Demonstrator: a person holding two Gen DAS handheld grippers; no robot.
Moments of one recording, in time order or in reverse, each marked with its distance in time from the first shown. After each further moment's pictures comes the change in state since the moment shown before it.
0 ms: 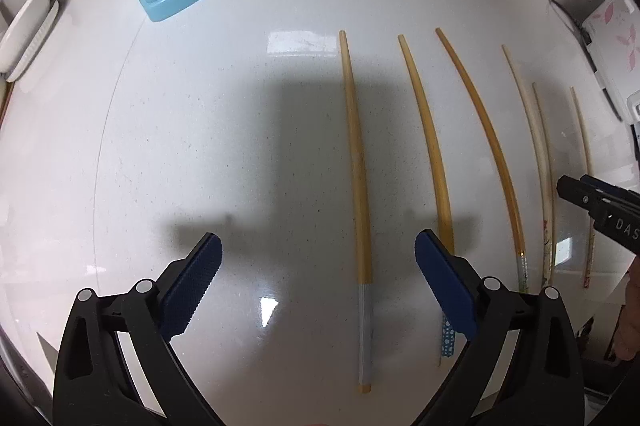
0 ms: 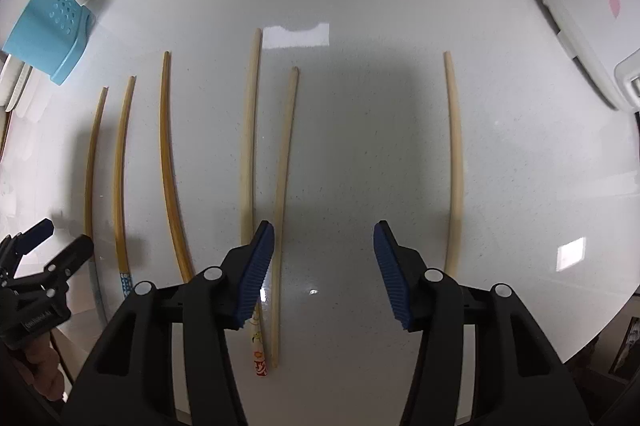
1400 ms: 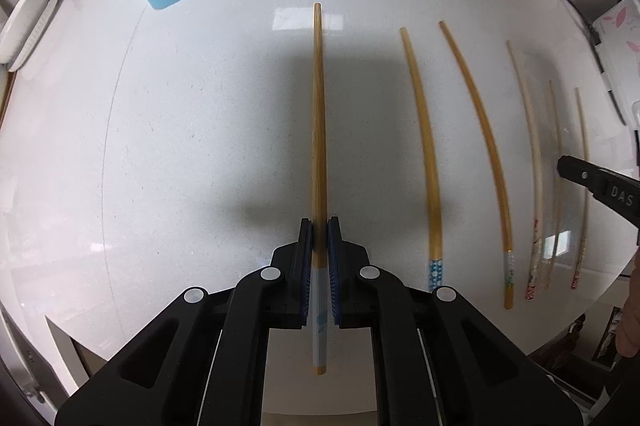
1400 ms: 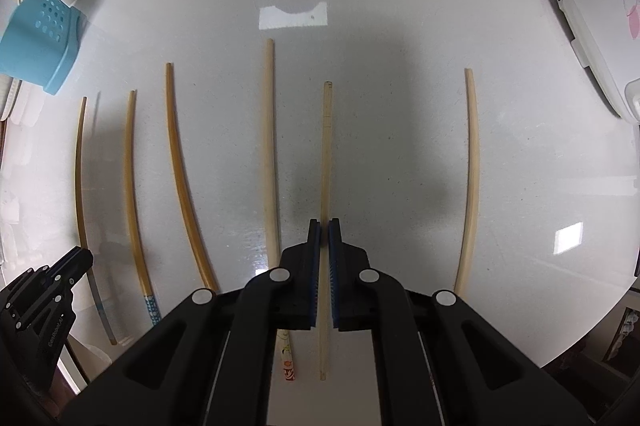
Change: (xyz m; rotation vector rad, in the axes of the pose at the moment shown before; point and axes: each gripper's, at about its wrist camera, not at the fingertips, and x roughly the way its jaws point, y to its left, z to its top) left arm -0.009 0.006 0.016 -0.028 0.088 -0.012; right arm 0.001 0.016 0.038 0.010 0.075 -0.012
